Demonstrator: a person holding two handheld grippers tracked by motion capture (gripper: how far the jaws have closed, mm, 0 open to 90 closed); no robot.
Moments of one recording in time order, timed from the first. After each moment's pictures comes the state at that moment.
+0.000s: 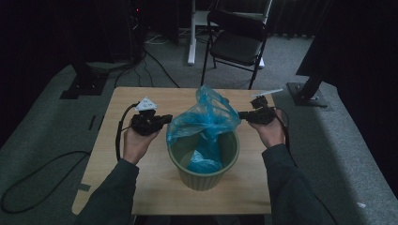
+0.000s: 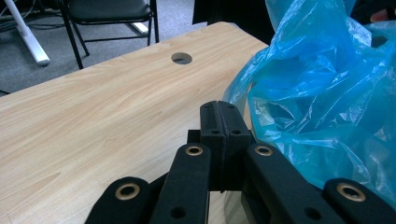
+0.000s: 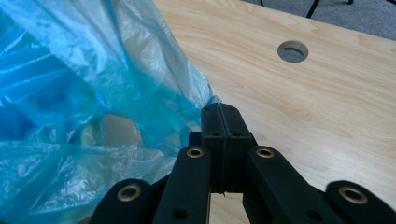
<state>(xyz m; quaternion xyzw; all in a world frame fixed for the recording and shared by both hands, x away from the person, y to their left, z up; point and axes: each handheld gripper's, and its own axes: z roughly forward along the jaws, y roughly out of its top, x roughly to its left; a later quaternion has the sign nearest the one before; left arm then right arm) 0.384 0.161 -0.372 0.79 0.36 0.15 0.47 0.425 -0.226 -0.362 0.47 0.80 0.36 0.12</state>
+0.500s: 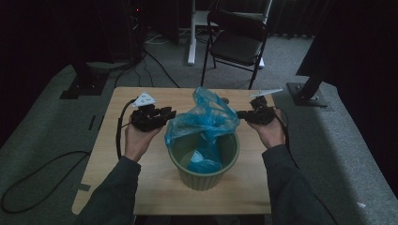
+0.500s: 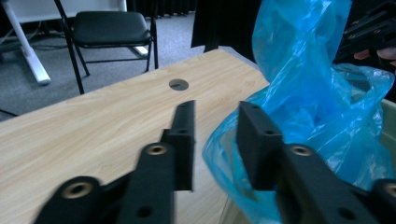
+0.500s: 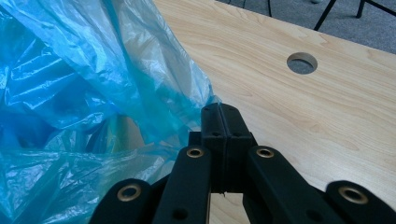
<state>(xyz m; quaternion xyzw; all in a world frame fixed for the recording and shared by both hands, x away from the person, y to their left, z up) 0.384 0.155 -0.354 0.77 0.35 0.16 0.51 0.420 -0.222 -0.356 0.44 0.80 0.38 0.12</state>
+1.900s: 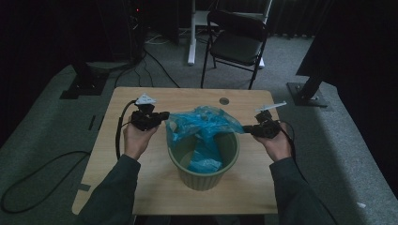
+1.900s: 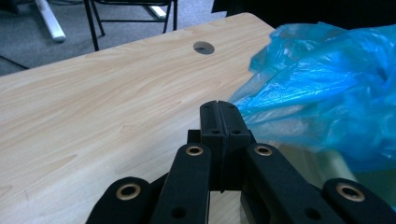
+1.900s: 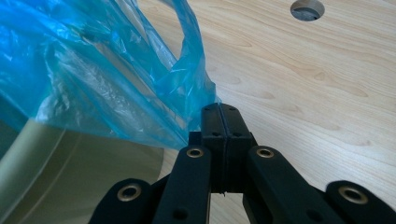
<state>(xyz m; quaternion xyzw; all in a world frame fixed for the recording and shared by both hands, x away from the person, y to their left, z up) 0.405 0.168 -0.379 0.78 0.42 0.14 0.44 0.398 -0.244 -0.390 0.46 0.81 0.35 0.10</state>
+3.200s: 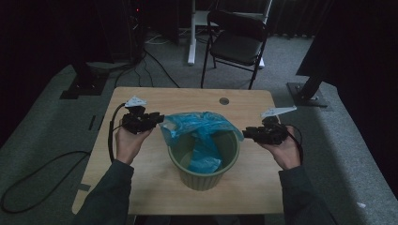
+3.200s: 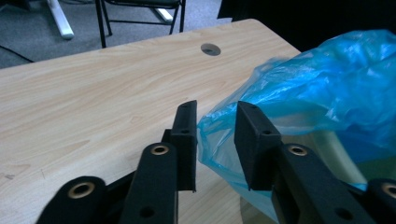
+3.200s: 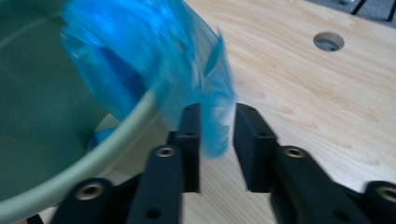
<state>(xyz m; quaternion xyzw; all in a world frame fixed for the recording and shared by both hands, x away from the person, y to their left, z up) 0.389 0.186 -0.373 0.76 0.43 0.15 0.45 0.362 -0.250 -0.364 0.39 0.83 0.40 0.10</state>
